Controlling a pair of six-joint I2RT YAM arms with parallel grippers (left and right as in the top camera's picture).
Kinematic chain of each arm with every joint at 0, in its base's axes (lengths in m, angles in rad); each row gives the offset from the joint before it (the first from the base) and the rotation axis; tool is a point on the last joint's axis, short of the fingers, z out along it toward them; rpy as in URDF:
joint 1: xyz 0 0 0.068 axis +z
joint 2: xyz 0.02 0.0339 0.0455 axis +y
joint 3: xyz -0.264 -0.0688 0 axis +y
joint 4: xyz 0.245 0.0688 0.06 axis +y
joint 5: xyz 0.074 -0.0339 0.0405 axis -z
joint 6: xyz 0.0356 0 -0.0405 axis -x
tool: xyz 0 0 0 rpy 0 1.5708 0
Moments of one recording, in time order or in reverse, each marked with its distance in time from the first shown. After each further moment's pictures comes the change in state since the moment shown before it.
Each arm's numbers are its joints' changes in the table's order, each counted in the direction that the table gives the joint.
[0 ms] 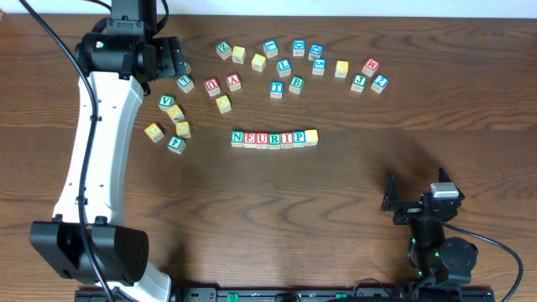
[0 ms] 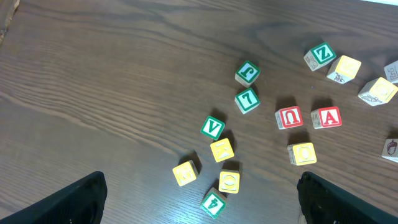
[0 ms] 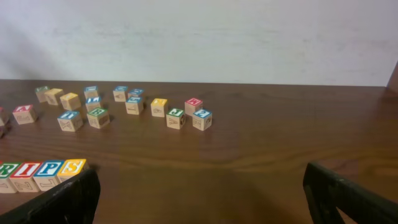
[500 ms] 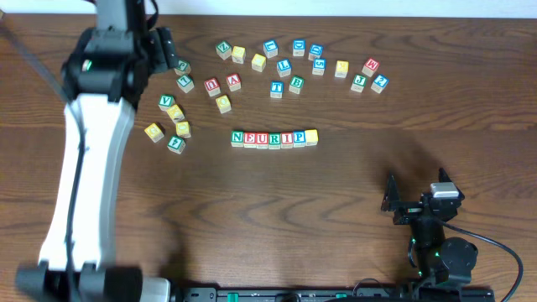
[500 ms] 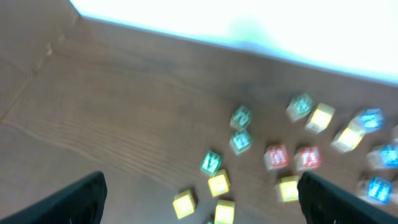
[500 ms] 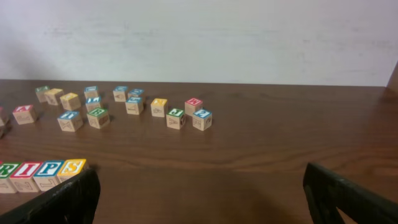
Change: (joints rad) left arm 0.001 -0.169 0.116 -0.184 -0.029 -0.002; right arm 0.000 0.000 0.000 0.000 0.000 0.000
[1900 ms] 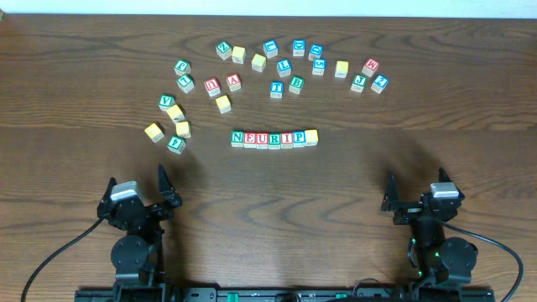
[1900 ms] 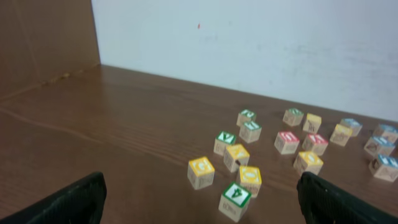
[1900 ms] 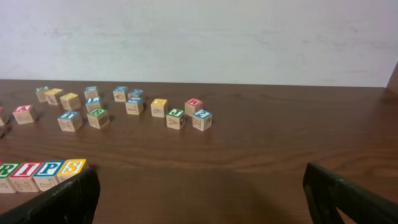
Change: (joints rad) left arm 0.071 -1.573 1.716 -0.826 0.076 -0.093; right arm 0.000 -0.001 0.000 0.000 0.000 0.000
